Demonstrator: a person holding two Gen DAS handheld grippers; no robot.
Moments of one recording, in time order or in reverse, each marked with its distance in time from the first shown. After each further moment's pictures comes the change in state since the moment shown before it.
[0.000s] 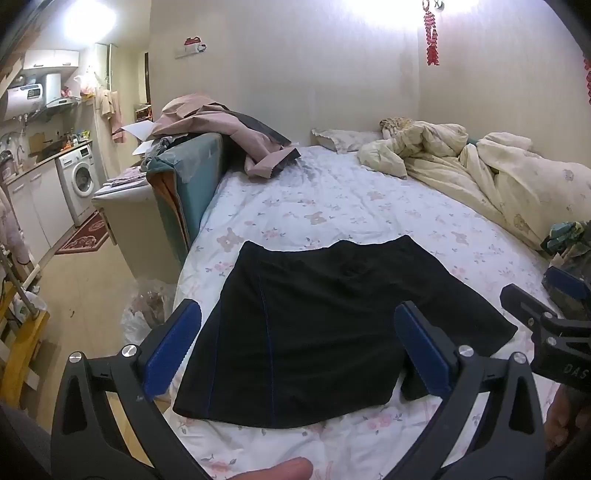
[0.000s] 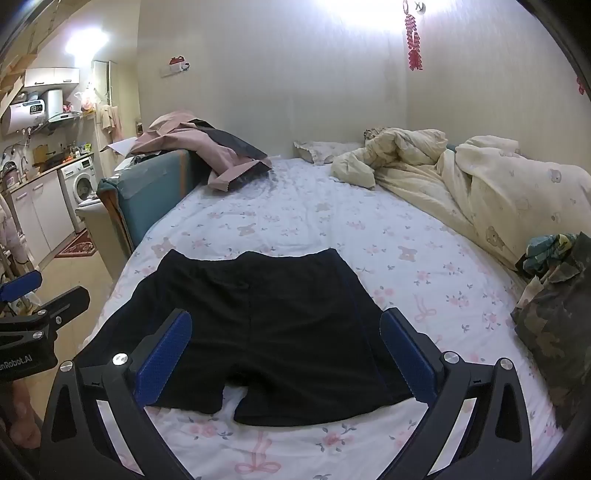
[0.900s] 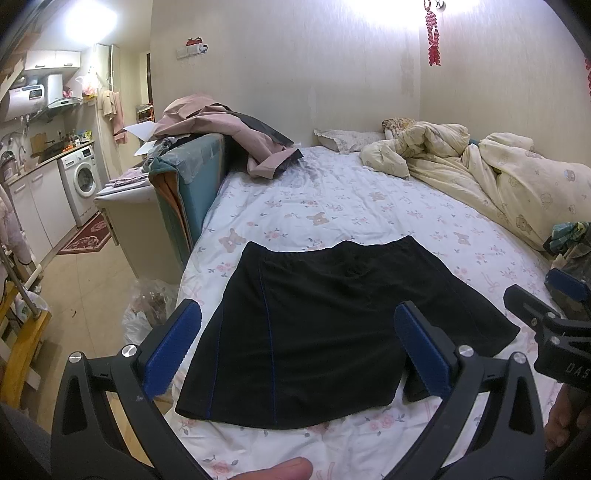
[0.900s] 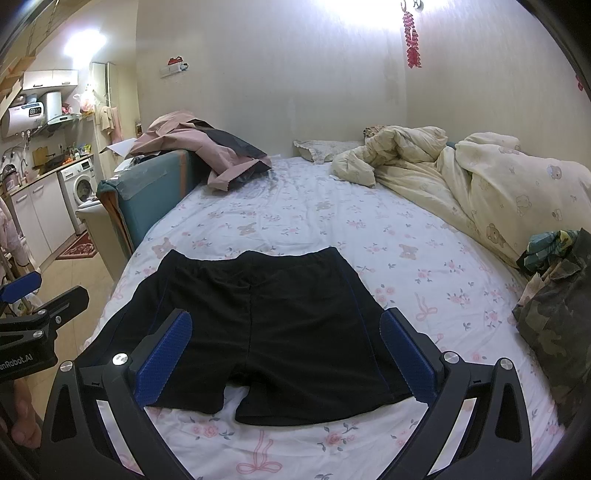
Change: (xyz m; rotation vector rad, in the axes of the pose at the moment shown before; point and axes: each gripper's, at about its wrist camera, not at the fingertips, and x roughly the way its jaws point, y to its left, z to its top) left arm -0.001 0.002 0.002 0.000 0.001 0.003; right arm 0.001 -0.001 -0.001 0.008 0.004 0.004
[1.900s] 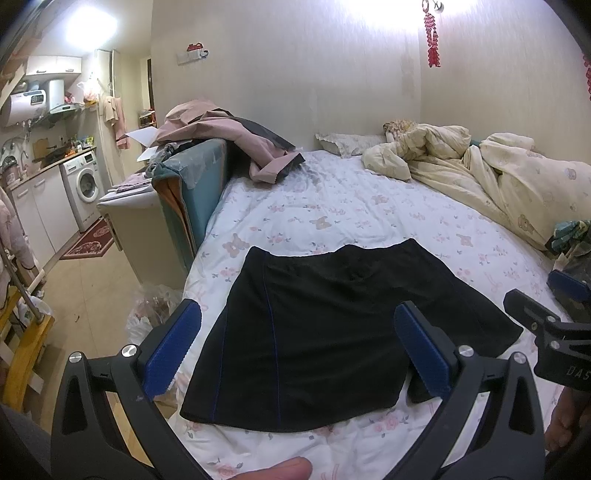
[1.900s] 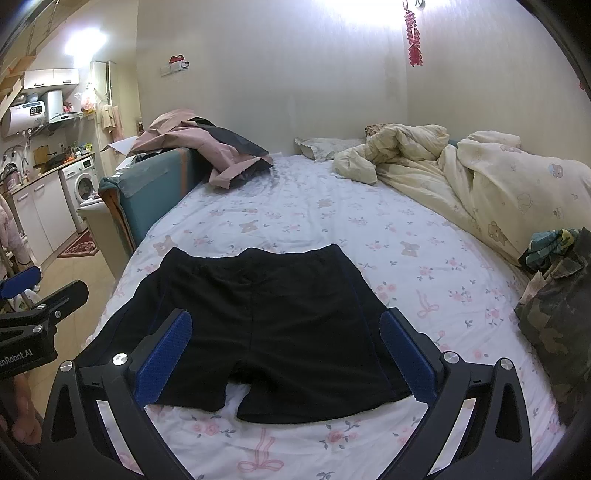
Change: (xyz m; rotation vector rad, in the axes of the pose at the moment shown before) left arm -0.001 0.001 0.004 0.018 -0.012 0.019; right arm 0.000 0.004 -0.004 -0.001 0.001 0.005
